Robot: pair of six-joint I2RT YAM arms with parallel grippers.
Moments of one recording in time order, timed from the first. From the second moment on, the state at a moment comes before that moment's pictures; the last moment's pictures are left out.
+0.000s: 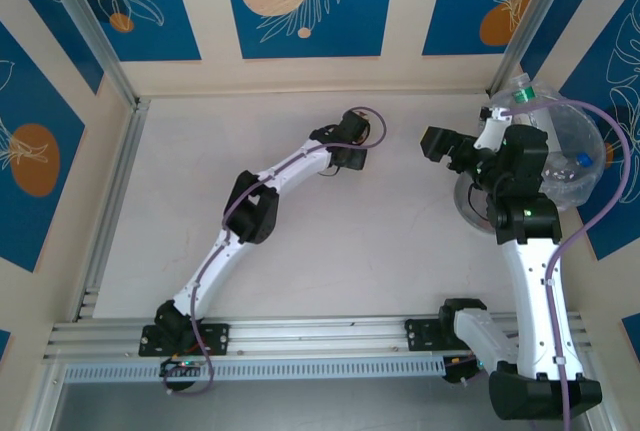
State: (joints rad) left arm -0.72 2.67 2.44 -0.74 -0.15 -0.34; right arm -0.02 0.88 1.14 -0.61 -0.30 0.34
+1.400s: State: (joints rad) left arm -0.78 1.81 1.22 0.07 0.23 -0.34; right arm 0.03 1.02 1.00 -0.47 -0.50 0.66
